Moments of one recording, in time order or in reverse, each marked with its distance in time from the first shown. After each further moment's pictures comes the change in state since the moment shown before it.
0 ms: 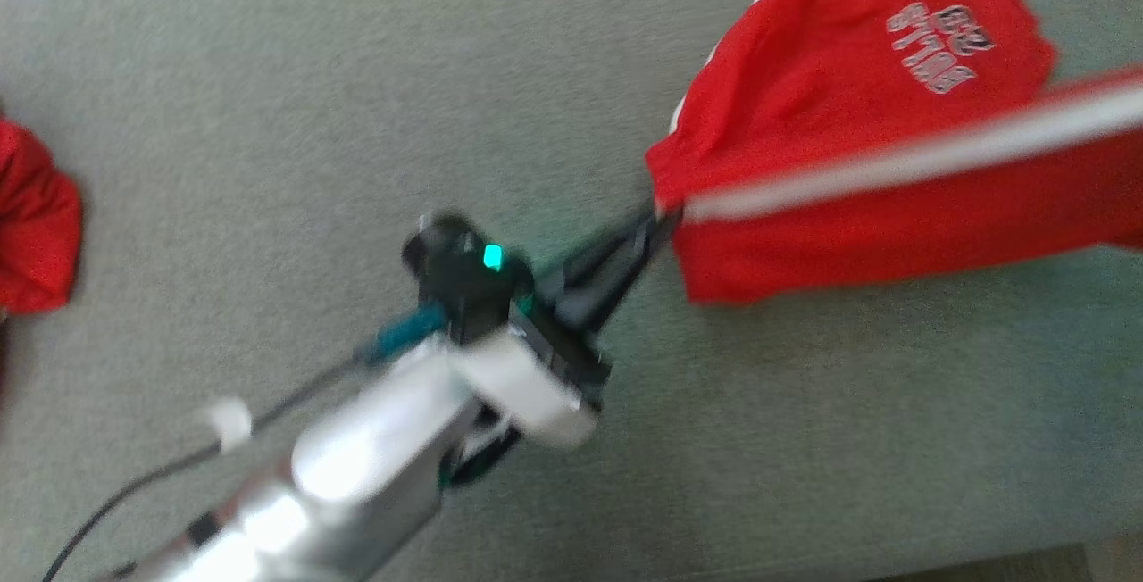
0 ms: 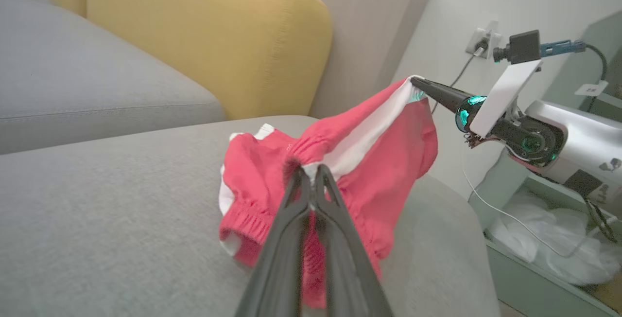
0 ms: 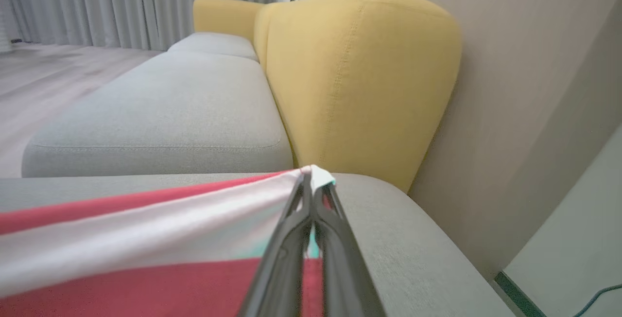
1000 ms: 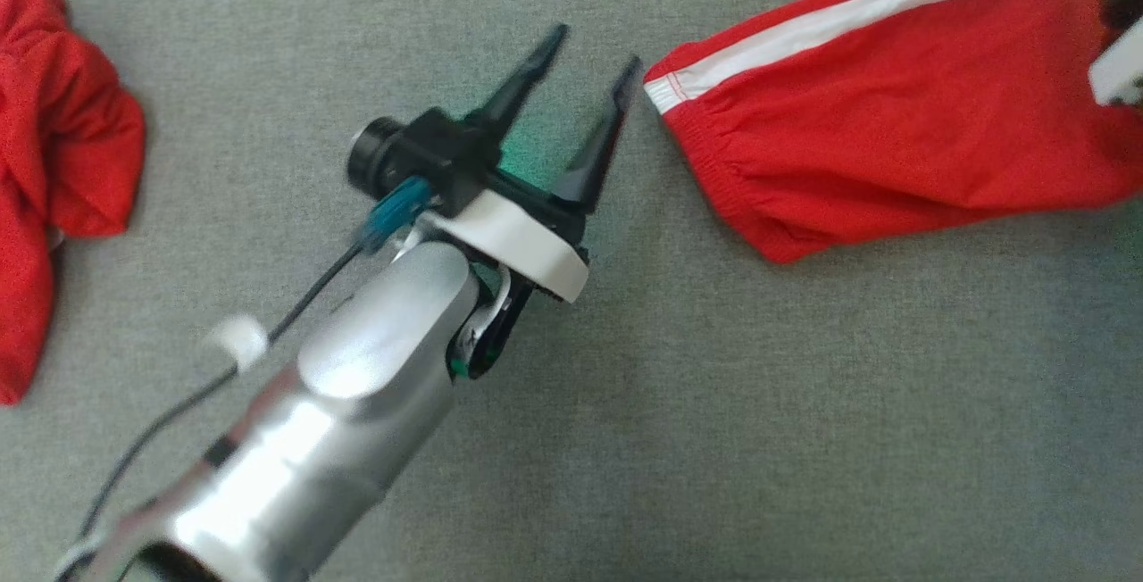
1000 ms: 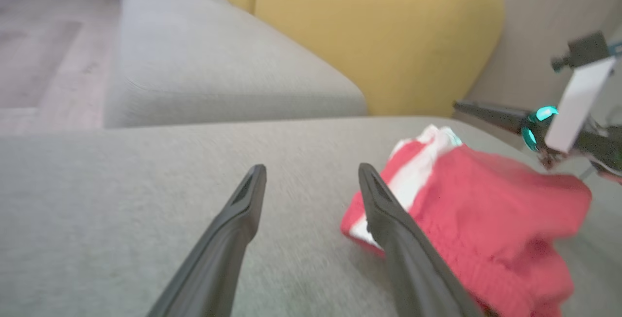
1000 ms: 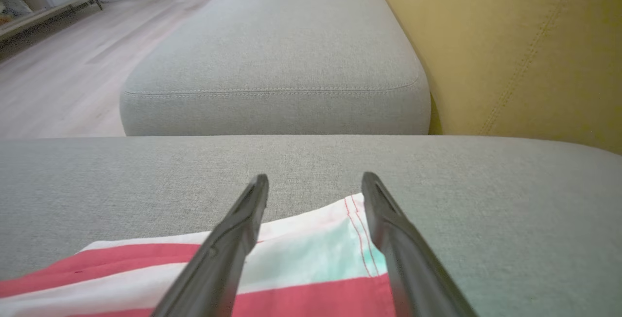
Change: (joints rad) left arm -0.183 -0.143 0.137 0.284 -0.041 0.158 0.001; right arm -0.648 -0.215 0.578 0.728 0.328 0.000 0.003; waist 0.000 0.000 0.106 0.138
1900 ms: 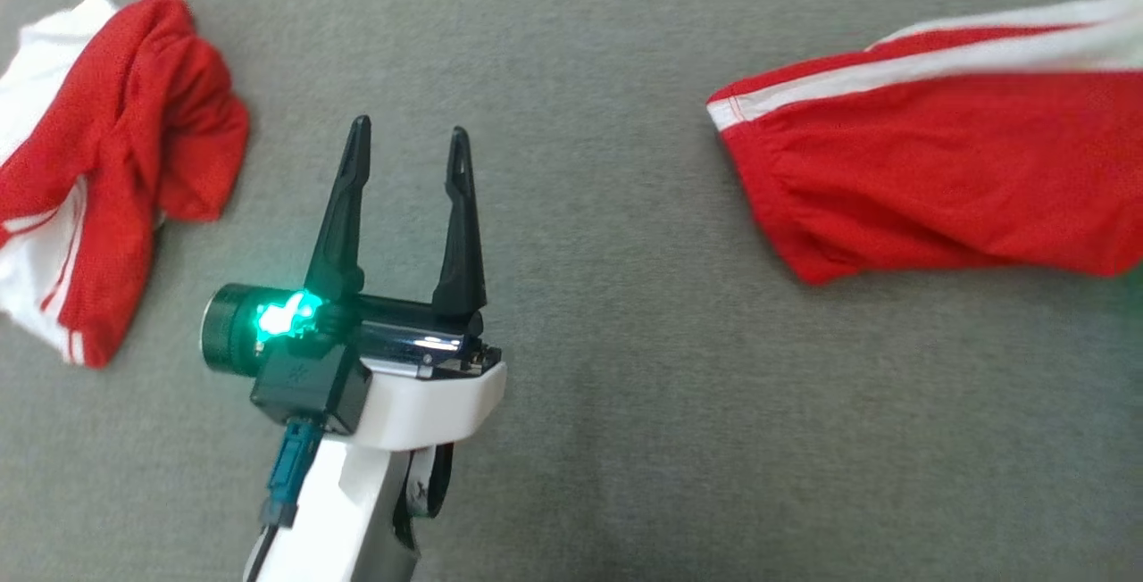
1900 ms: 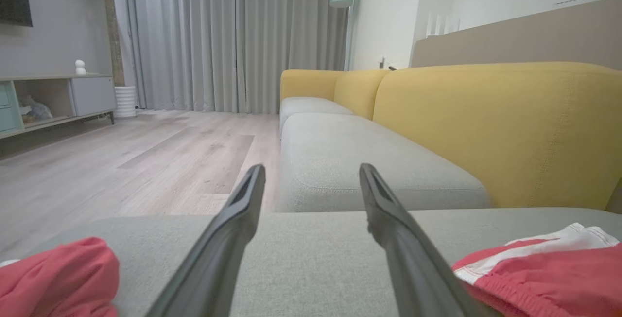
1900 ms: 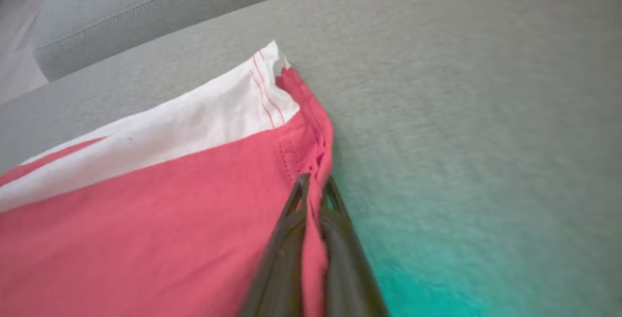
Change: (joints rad) left arm 0.553 -0.081 0.506 -0.519 0.538 0.159 -0.006; right arm 0.188 -0.132 0.010 0.166 0.332 0.000 0.156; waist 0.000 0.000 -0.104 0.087
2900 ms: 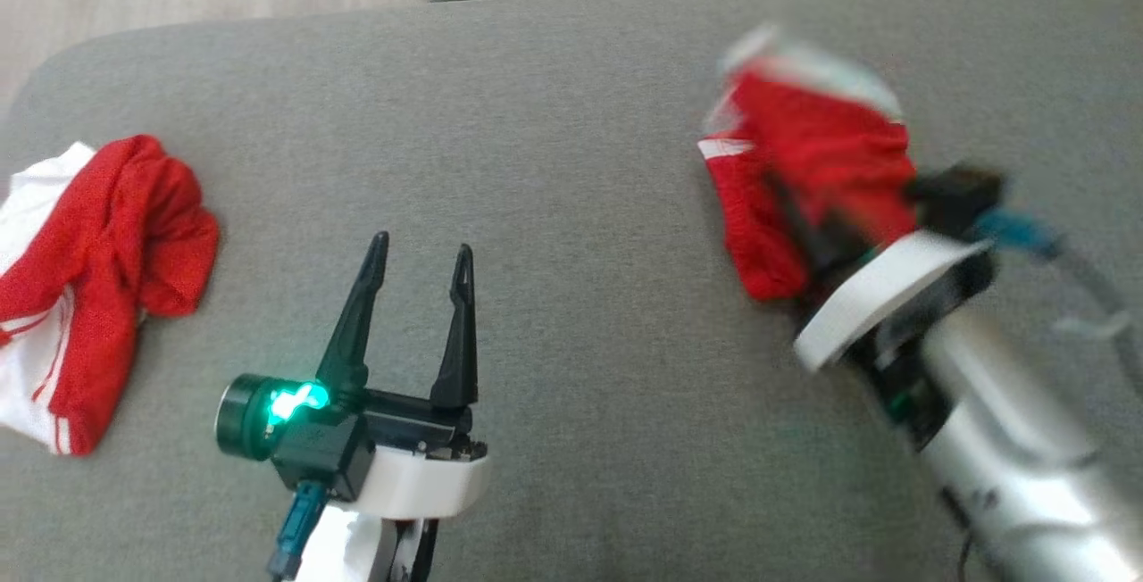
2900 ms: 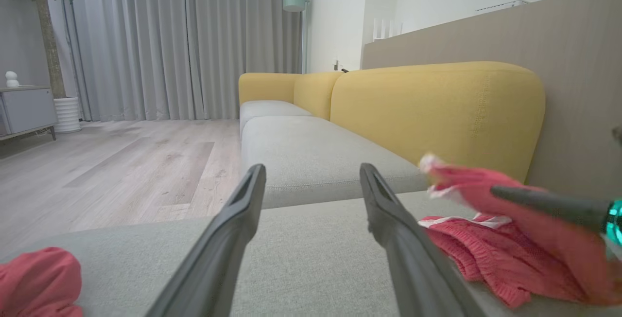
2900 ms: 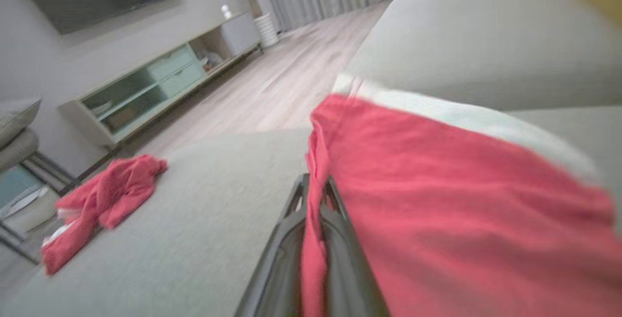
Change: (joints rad) left arm 0.161 -0.001 0.057 0.072 0.051 -0.109 0.000; right arm 0.161 0.286 0.320 -0.454 -0.088 0.000 -0.199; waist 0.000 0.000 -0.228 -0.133
